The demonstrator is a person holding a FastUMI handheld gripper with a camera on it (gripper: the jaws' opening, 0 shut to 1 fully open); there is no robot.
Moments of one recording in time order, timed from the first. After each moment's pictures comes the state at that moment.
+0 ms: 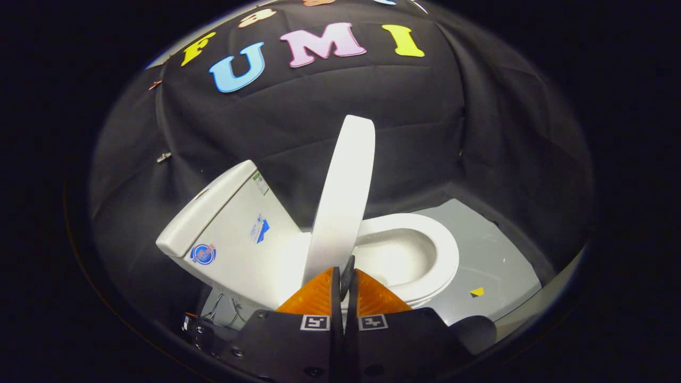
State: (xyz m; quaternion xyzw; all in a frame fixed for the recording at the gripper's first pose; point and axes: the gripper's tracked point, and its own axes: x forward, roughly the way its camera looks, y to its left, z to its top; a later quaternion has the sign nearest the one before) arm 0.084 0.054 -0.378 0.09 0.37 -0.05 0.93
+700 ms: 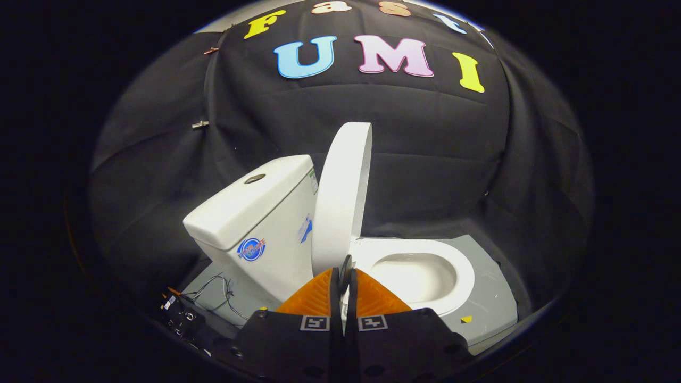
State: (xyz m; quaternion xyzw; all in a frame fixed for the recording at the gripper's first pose) arm 0.098 0.157 -0.357 -0.01 0.35 0.02 0.94
